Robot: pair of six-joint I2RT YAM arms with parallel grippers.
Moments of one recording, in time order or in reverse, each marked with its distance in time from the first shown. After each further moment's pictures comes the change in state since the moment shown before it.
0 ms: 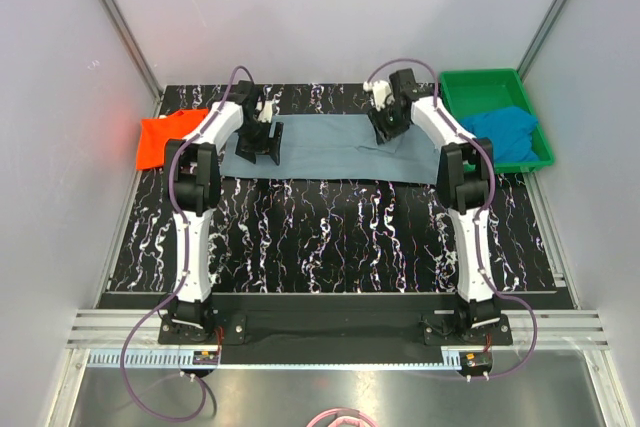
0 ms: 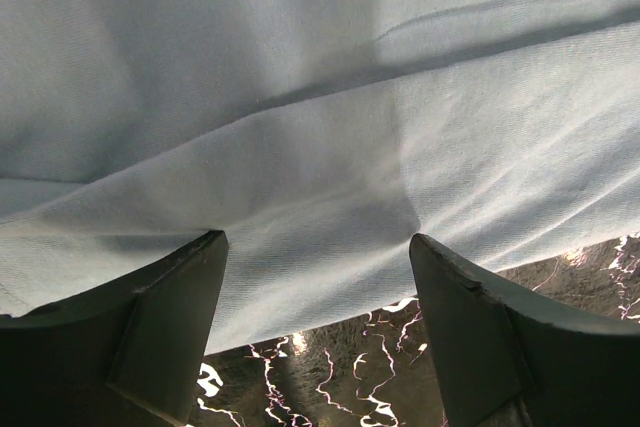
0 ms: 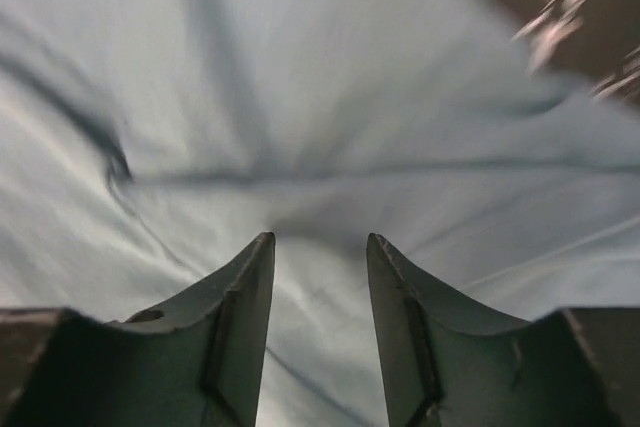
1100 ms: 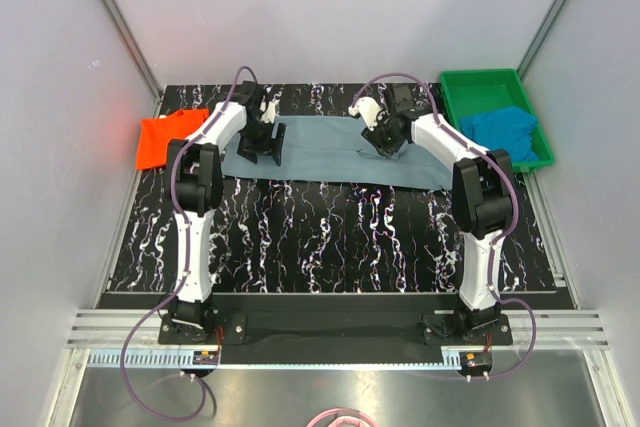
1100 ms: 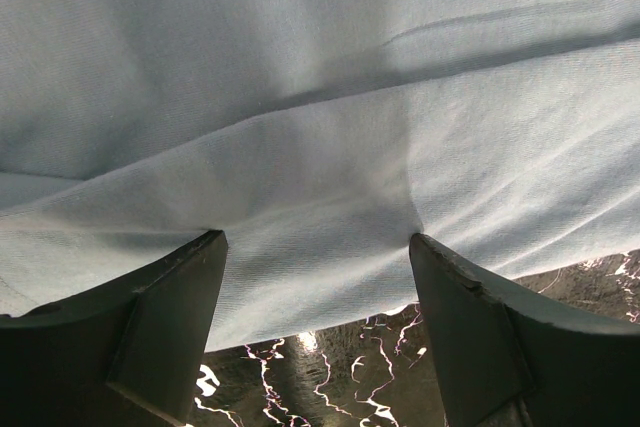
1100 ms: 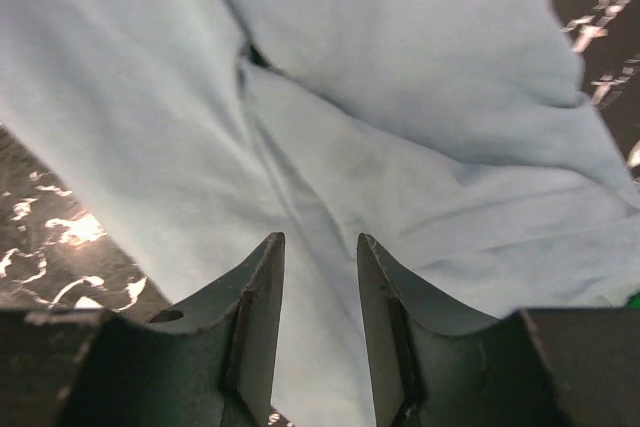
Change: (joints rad) left arm -0.019 0.000 0.000 0.000 -0.029 0.000; right arm 0.086 -0.388 -0.567 0.199 0.086 -0.299
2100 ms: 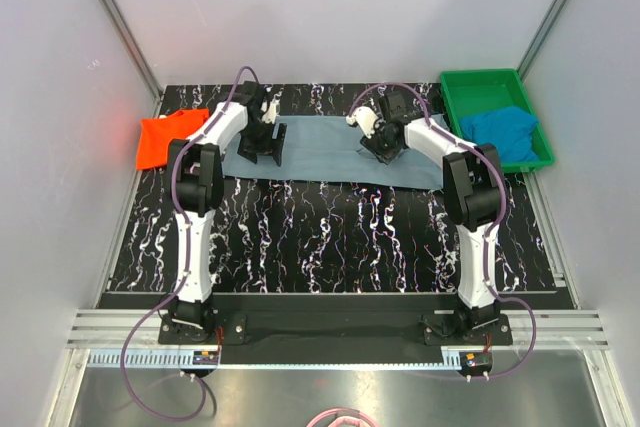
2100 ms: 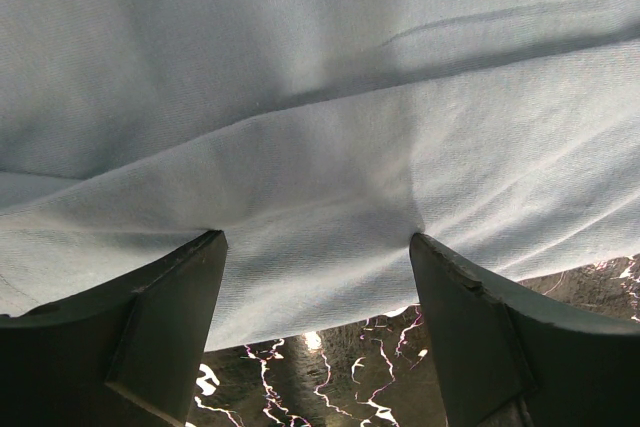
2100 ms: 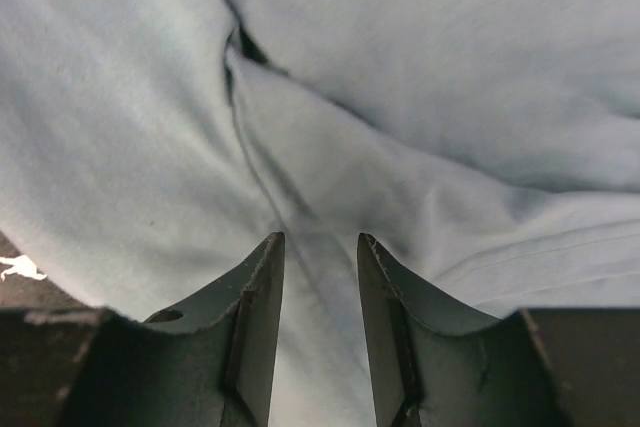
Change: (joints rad) left arm -0.008 0.000 0.000 0.000 -0.018 0.000; right arm 0.009 0.093 -0.017 0.040 0.027 -0.018
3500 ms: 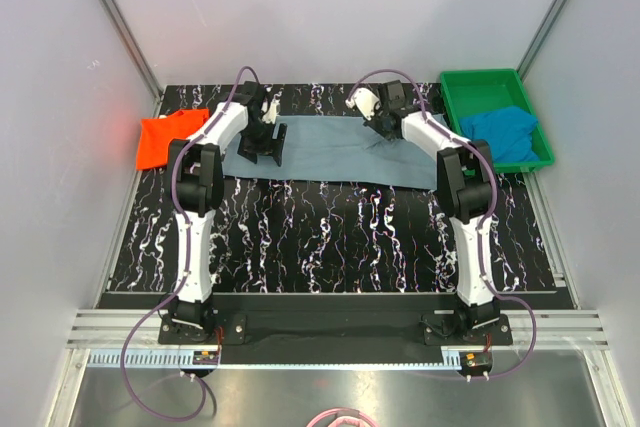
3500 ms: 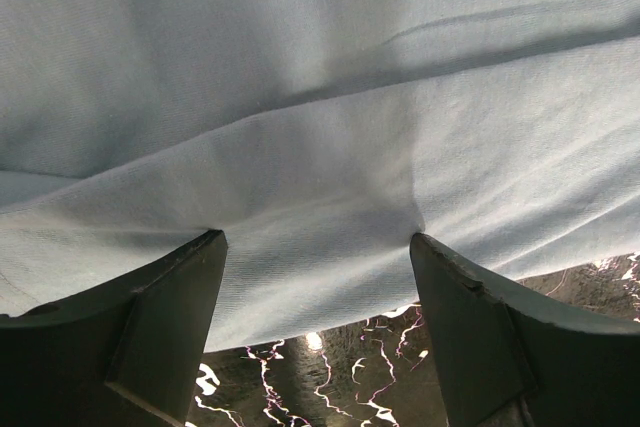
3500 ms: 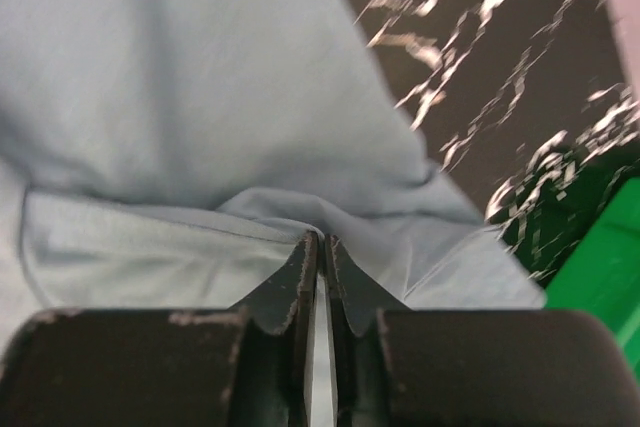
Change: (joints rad) left arm -0.003 0.000 -0.003 0.002 -0.006 0.000; right arm -0.015 0.100 0.142 0.159 0.162 -0.057
